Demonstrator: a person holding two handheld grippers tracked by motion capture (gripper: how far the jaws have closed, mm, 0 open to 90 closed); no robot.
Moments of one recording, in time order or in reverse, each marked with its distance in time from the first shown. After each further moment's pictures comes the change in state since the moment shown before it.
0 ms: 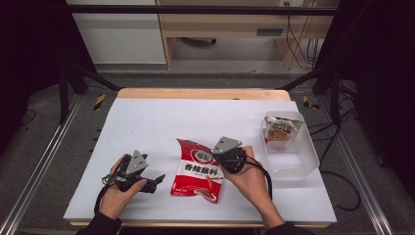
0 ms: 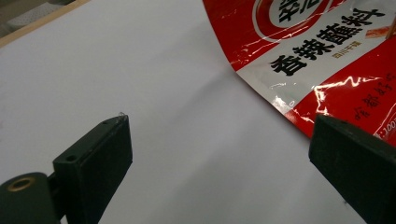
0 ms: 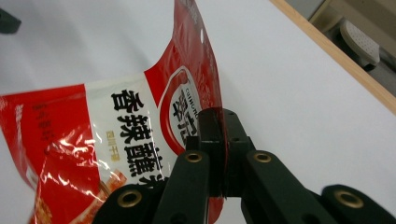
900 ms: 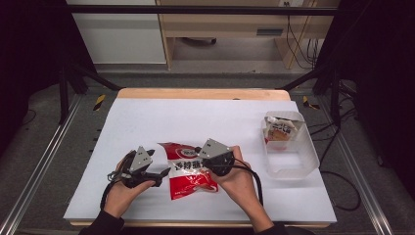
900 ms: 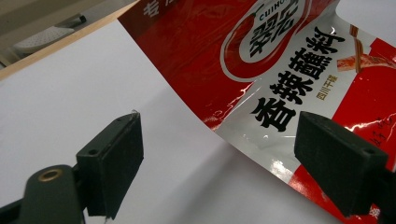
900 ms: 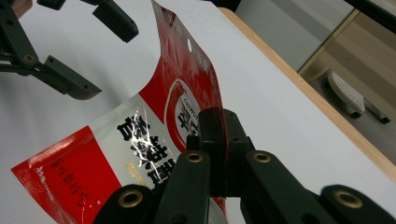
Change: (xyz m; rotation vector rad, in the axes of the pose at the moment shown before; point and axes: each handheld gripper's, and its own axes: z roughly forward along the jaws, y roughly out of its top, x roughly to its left) left arm -0.004 0.015 0.007 -0.080 0.004 0.008; right arm 0.028 0.030 -0.004 -0.157 -0.015 -0.074
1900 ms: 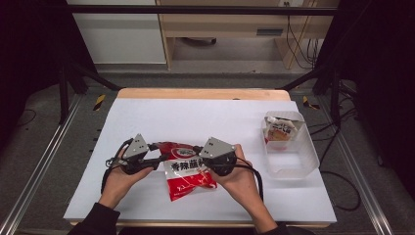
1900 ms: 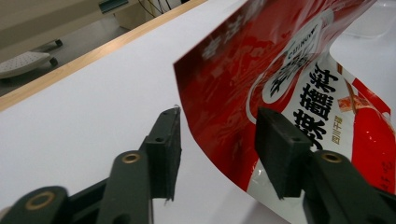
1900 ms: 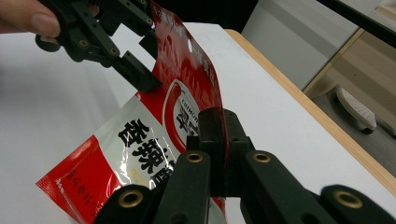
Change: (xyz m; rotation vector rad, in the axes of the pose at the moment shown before) left arm 0.028 0.021 0.004 -0.098 -0.121 0.008; right arm -0.002 0.011 -0.015 -0.067 0.041 0.003
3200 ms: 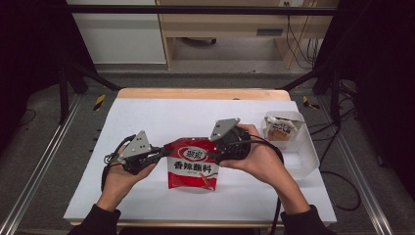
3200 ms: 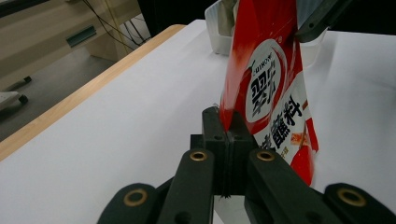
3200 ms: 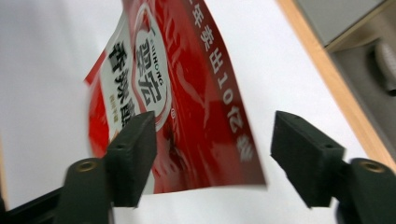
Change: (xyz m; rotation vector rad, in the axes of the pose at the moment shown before) left arm -0.026 0.050 -0.026 -0.055 -0.110 0.102; right arm -0.050 0.030 -0.028 0.318 0.131 -0.097
